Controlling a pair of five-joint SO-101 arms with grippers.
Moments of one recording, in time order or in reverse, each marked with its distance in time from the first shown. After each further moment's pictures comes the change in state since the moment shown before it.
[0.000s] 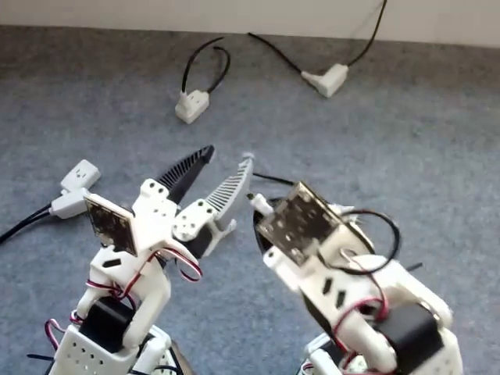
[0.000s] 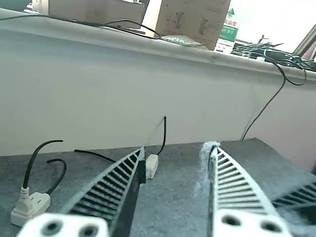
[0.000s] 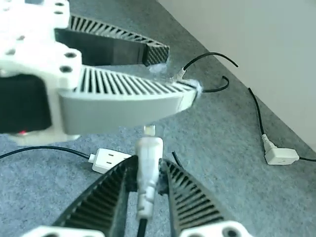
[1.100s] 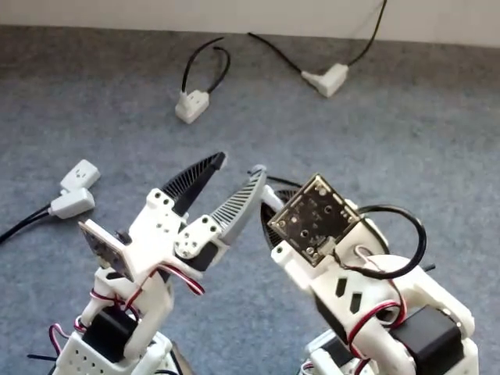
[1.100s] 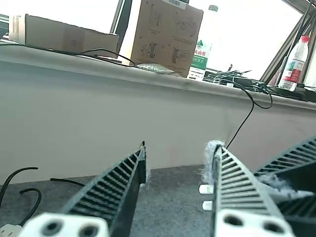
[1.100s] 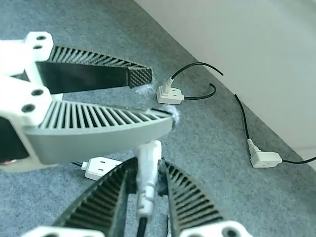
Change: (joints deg) left arm 3.6 -0.8 7.6 -6.9 0.4; right arm 0.4 0.4 -11.7 4.2 0.2
